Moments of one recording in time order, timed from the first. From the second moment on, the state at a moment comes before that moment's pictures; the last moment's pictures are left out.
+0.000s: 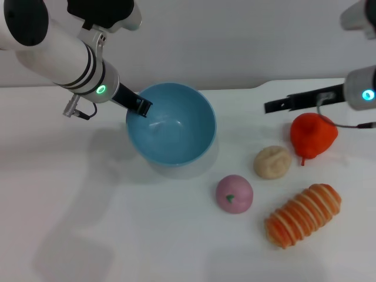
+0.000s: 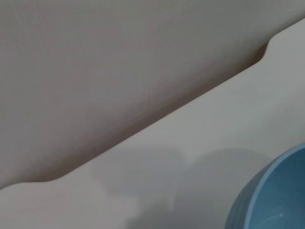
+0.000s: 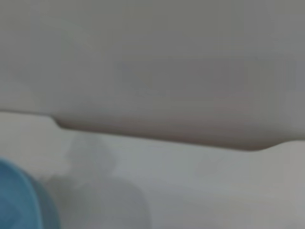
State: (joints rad) left arm -0.91 -2.05 -1.72 -0.81 2.68 -0.98 0.35; right arm 0.80 2.02 -0.94 -0.67 -2.37 -0.99 2.38
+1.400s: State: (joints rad) left arm -0.90 -2.05 -1.71 -0.80 2.68 -0.98 0.36; right arm 0.78 2.07 -0.93 -0.48 -2.37 -0.87 2.41
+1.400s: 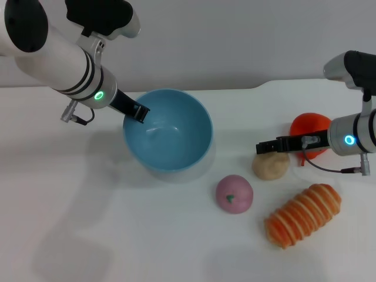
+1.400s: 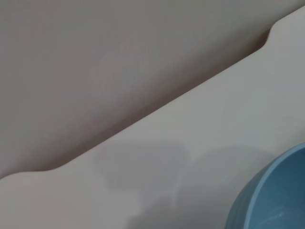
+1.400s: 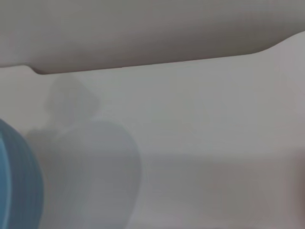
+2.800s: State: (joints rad) left arm -0.92 -2.06 -1.72 -0.79 2.69 -0.99 0.36; right arm 0.74 2.07 -0.99 -0.82 -2.13 -1.18 2.23
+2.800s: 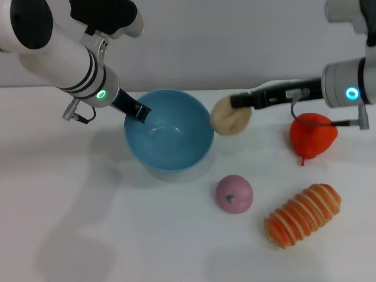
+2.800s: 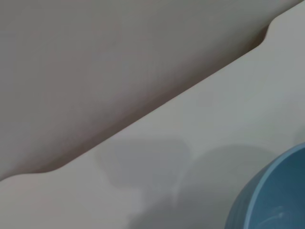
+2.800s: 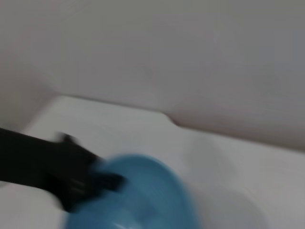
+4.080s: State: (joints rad) left arm -0.92 -2.06 -1.72 -0.77 2.68 -0.97 0.35; right arm 0.86 2.08 -1.13 -0.65 -1.89 -1.02 2.00
